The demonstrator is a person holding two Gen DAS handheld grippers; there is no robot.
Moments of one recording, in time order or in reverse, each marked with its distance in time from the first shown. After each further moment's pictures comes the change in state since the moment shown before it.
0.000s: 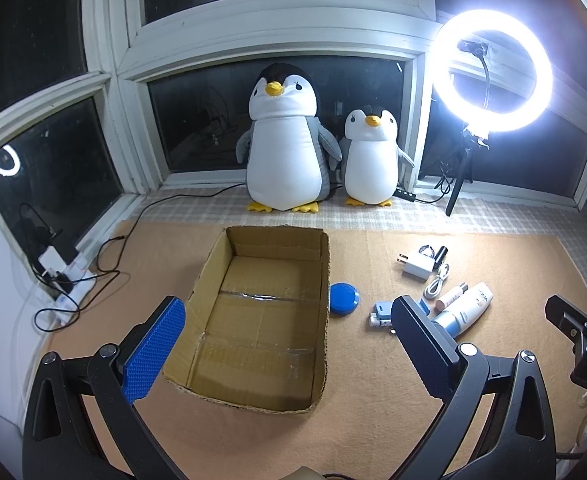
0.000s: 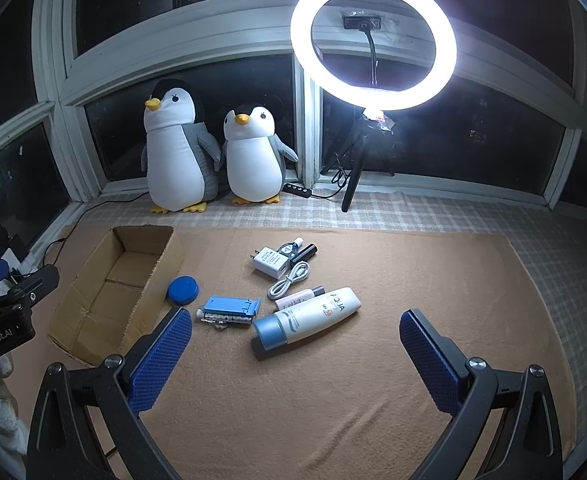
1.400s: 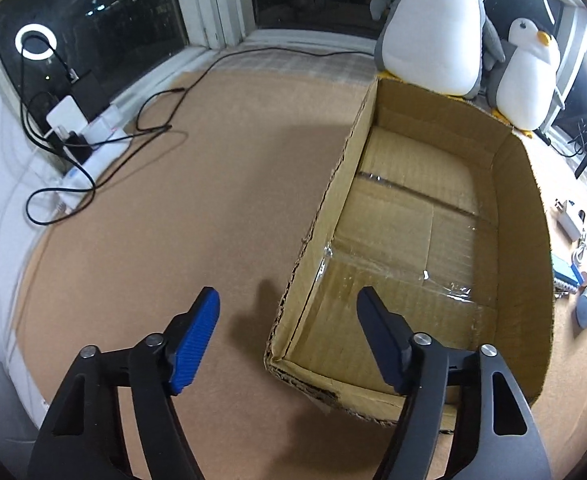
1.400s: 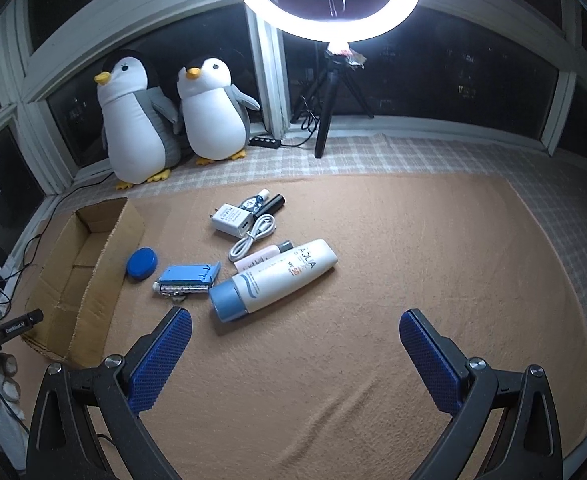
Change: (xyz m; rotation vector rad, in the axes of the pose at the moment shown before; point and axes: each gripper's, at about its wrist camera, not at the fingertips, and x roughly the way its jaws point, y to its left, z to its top) left arm 0.135 0.119 -0.072 -0.206 0.386 0.178; right arm 0.056 -0.049 -0.022 0.104 0.152 -0.008
